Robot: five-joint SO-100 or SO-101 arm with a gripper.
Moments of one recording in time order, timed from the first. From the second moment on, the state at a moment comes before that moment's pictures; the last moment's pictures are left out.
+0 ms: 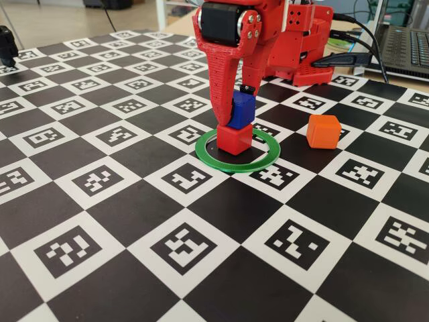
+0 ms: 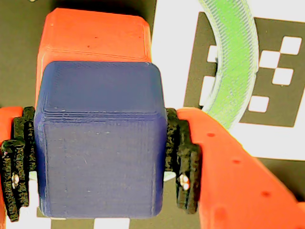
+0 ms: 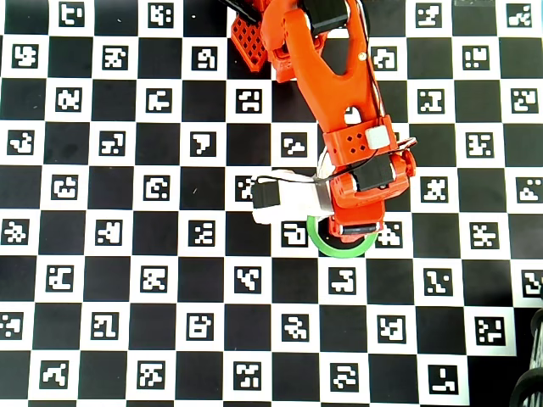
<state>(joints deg) -16.7 82.7 97.9 71.5 11.0</state>
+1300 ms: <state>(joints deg) -41.9 103.5 97.6 93.6 39.1</state>
